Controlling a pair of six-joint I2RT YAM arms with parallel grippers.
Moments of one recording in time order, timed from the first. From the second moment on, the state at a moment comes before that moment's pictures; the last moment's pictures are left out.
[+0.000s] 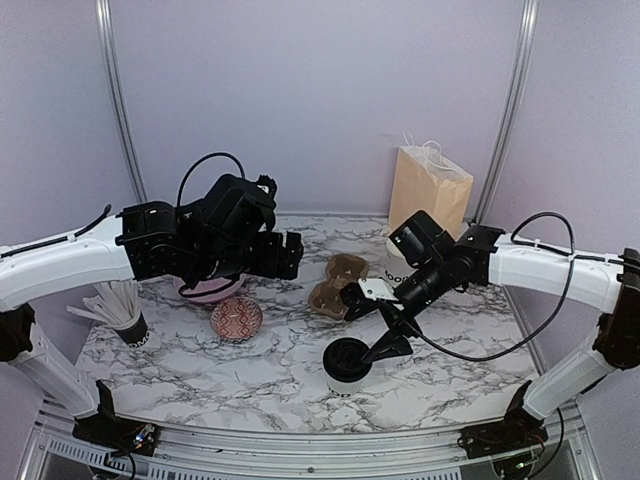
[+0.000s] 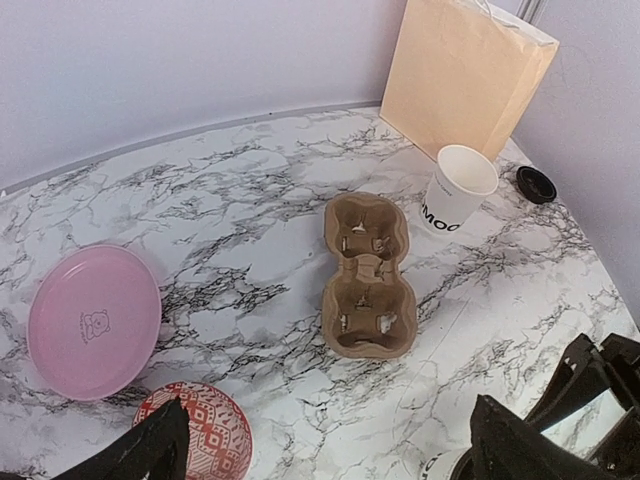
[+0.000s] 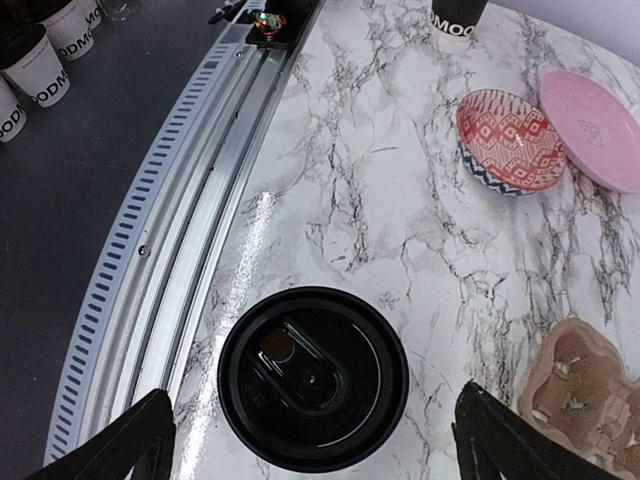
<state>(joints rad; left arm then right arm) -1.12 1.50 1.45 -0.66 -0.55 -0.57 0.80 1.43 1.14 -0.74 -0.73 -0.81</state>
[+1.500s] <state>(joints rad) -1.11 1.48 1.36 -0.60 -0.49 -0.59 0.89 1.56 1.14 -0.71 -0.57 -0.81</state>
